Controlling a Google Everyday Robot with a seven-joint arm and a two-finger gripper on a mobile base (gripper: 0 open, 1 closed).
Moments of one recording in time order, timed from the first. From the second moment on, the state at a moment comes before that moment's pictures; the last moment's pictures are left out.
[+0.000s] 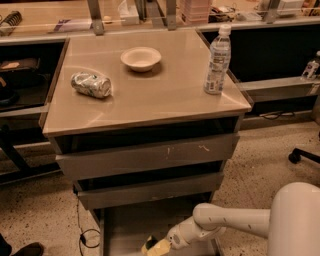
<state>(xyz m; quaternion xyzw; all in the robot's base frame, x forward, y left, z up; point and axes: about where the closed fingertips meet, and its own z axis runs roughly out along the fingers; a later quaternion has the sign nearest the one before) 0.389 0.009 0.286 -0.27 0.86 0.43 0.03</state>
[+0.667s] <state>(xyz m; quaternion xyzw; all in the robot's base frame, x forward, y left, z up) 0.393 0.017 0.274 -0.27 0.86 0.43 0.04</state>
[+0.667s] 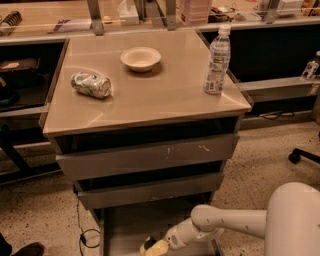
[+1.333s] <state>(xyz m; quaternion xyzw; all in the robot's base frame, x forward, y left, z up) 0.433 0.021 0.230 -0.21 0.87 0.43 0.09</state>
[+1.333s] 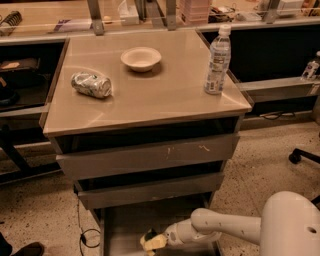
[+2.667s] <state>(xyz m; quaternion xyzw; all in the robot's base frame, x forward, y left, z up) 0.479 -0.014 0.153 -0.12 0.92 0.35 0.11</state>
